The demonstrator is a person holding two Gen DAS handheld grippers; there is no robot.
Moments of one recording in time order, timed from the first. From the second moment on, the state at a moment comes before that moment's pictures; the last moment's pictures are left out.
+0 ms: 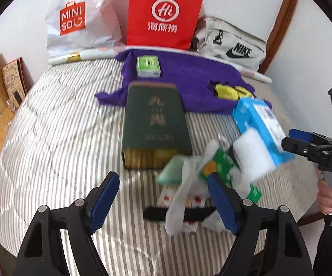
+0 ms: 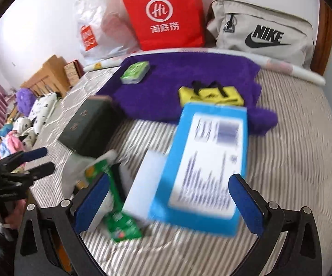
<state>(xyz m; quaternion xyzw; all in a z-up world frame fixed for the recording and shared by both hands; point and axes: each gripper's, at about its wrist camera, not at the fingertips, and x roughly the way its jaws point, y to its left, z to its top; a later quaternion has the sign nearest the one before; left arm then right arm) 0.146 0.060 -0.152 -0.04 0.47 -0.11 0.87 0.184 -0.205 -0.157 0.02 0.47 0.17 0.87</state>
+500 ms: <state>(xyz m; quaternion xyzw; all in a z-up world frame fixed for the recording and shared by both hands) 0.111 -0.027 -0.162 0.04 0.44 -0.23 0.87 0.103 -0.225 -0.166 0.00 0.44 0.12 0.89</state>
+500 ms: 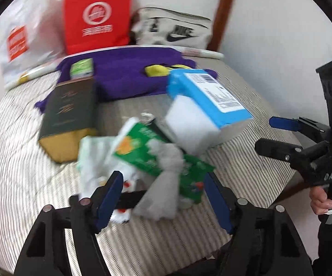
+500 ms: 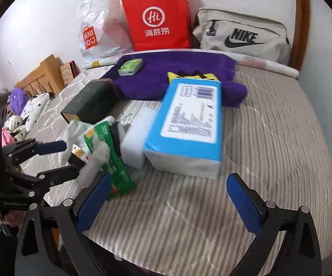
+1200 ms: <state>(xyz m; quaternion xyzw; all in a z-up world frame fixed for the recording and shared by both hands) 0.125 -0.045 -0.177 0.10 0.43 -0.20 0.88 0.096 -0.222 -0.191 0.00 0.43 0.13 0.89</state>
